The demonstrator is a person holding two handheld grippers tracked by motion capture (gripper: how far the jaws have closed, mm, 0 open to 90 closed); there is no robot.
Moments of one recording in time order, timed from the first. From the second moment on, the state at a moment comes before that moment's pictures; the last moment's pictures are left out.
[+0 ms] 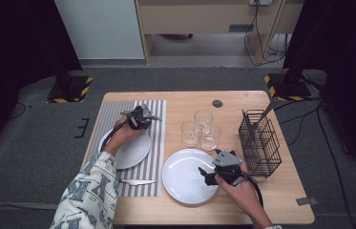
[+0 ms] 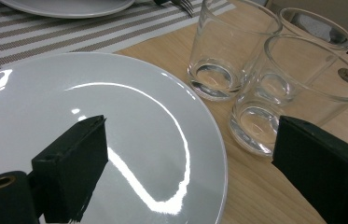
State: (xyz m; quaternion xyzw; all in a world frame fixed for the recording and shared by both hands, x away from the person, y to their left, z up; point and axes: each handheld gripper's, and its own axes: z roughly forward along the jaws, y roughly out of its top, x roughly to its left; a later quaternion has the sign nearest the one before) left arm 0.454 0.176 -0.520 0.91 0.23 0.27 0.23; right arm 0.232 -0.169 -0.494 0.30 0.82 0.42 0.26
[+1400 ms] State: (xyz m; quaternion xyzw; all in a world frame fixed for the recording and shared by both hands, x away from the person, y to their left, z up) left arm 0.459 0.165 -0.522 0.90 0.24 0.27 0.25; right arm 0.231 -0.168 -0.496 0.30 0.82 0.42 0.25
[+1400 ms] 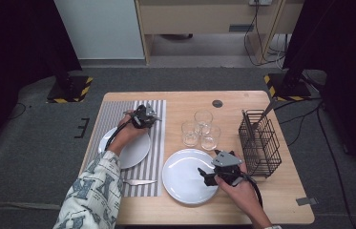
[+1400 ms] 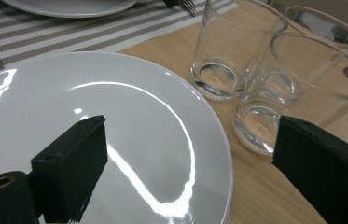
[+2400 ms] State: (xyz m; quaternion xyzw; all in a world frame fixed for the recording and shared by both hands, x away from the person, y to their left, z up) left arm 0.452 0.170 -0.518 0.91 0.22 0.24 0.26; right arm 0.231 -0.167 -0.497 0.30 0.82 0.42 0.25
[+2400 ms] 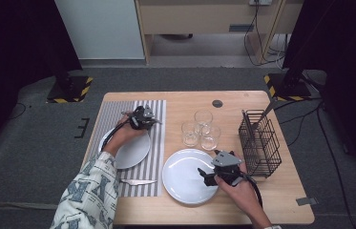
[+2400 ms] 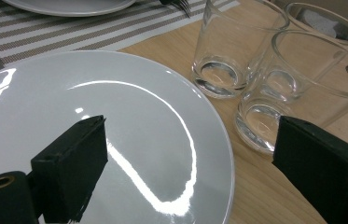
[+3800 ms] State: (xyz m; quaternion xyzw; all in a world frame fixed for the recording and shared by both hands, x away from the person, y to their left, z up) left arm 0.444 0.166 -0.508 0.89 0.23 0.28 0.28; right arm 0.231 -0.165 -0.497 0.30 0.82 0.42 0.25
